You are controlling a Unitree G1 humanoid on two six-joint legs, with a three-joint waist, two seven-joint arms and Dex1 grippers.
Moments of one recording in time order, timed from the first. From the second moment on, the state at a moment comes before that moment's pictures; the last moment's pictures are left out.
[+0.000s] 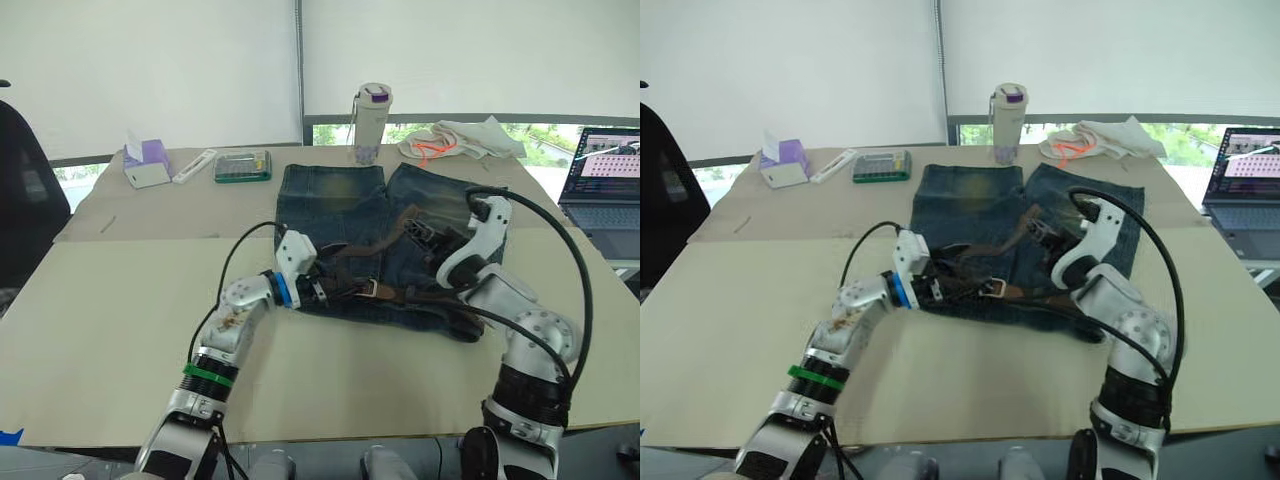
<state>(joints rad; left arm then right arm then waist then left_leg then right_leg) -0.61 0.25 -0.09 0.30 -0.32 0.06 -0.89 -0.49 -0.21 -0.46 -0.30 0.86 1.04 0.04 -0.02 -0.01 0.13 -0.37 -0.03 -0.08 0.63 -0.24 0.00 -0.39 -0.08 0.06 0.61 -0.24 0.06</state>
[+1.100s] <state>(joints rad) -0.78 0.12 -0.12 0.87 -0.18 -0.16 -1.06 -0.33 -0.43 -0.57 -0.32 1.07 1.16 -0.08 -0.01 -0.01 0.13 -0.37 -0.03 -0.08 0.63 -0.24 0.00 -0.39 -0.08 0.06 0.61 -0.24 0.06</state>
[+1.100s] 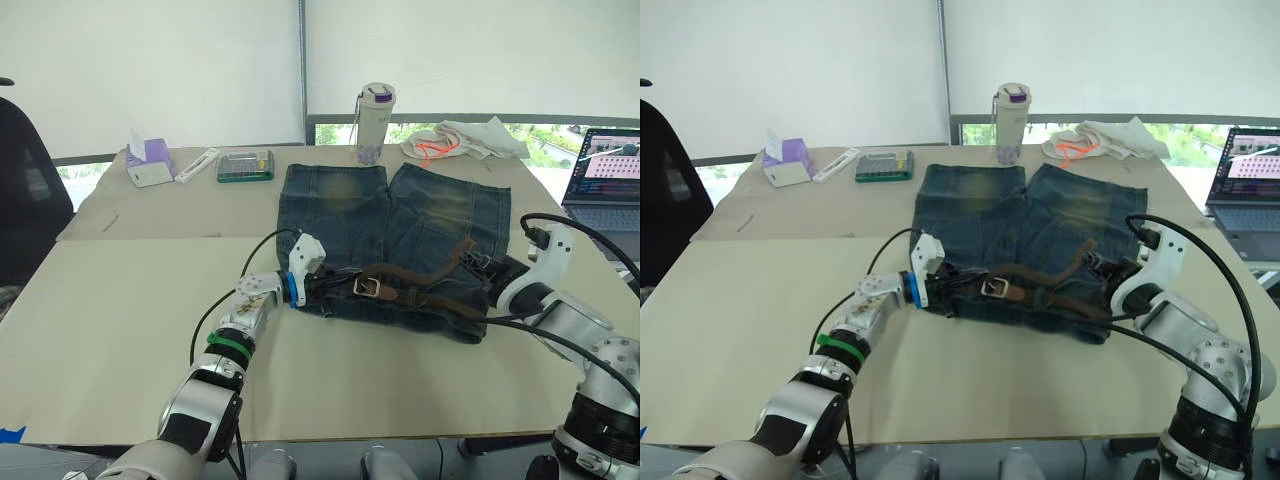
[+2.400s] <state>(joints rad) -0.87 0.05 -0.13 1.07 0.00 -0.15 -0.84 -0.22 -0.57 -0.62 -0.32 1.16 1.15 -0.15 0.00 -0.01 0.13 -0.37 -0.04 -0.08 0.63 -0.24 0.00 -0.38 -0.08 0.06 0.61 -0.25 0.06</state>
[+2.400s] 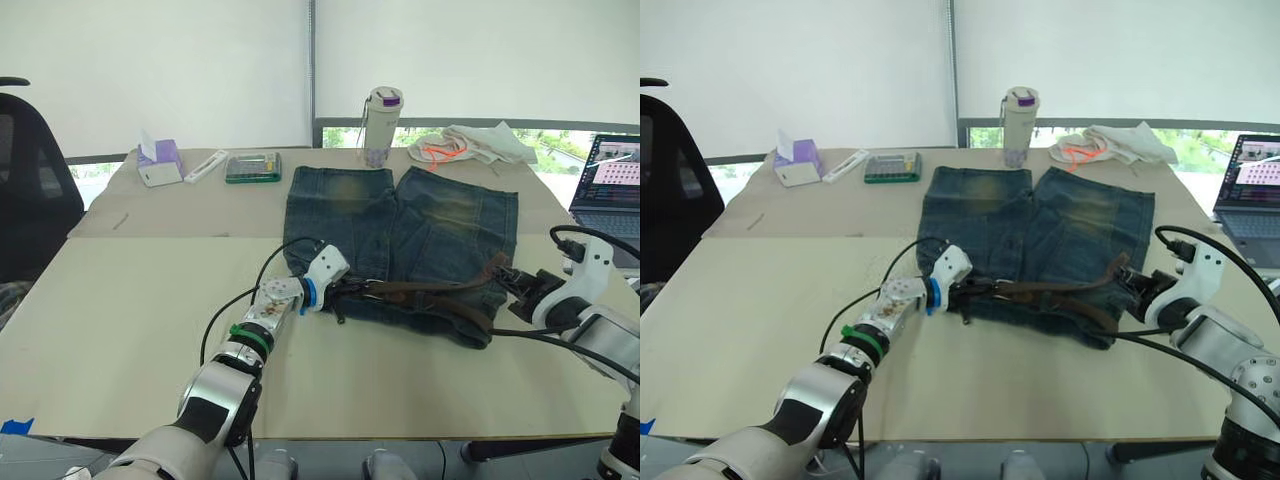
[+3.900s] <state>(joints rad) -0.58 0.10 -0.26 0.37 0.13 -0.35 -0.57 -0.42 -0.24 -0.33 -0.32 1.38 0.79 -0.34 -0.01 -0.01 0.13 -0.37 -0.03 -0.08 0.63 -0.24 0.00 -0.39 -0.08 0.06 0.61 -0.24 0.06</state>
